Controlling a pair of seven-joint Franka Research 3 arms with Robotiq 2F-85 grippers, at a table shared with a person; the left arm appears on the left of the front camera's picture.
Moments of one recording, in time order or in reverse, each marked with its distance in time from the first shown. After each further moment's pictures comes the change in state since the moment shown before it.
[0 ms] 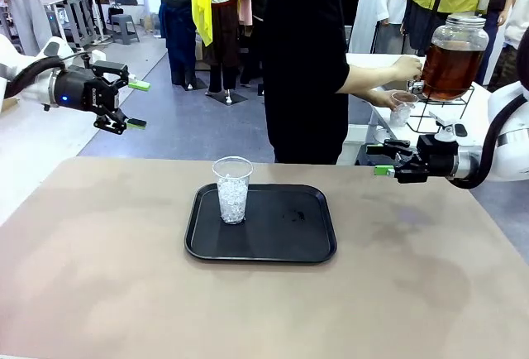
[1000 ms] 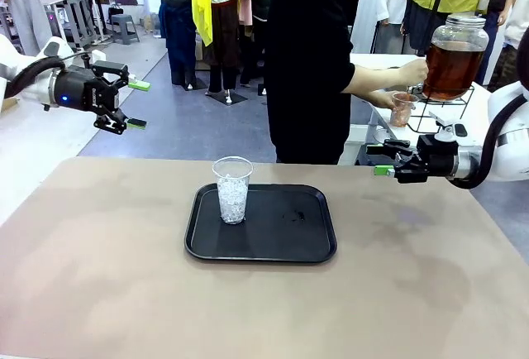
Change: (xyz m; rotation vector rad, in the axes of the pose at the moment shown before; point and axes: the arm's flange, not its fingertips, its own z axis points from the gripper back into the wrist) left arm 0.000 0.000 0.000 0.000 0.000 0.000; right arm 0.000 0.000 0.000 0.000 0.000 0.000
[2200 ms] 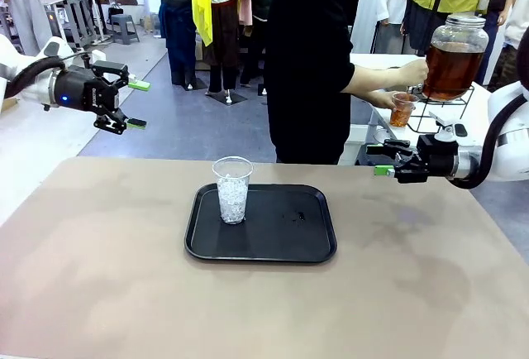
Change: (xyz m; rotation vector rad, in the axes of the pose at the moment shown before) left arm 0.000 0.000 0.000 0.000 0.000 0.000; right arm 0.000 0.000 0.000 0.000 0.000 0.000
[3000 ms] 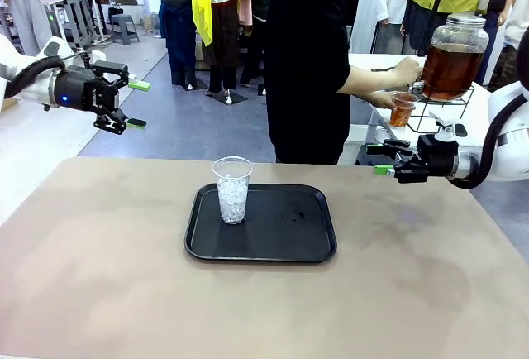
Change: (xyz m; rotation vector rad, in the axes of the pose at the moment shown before) left arm 0.000 0.000 0.000 0.000 0.000 0.000; right arm 0.000 0.000 0.000 0.000 0.000 0.000
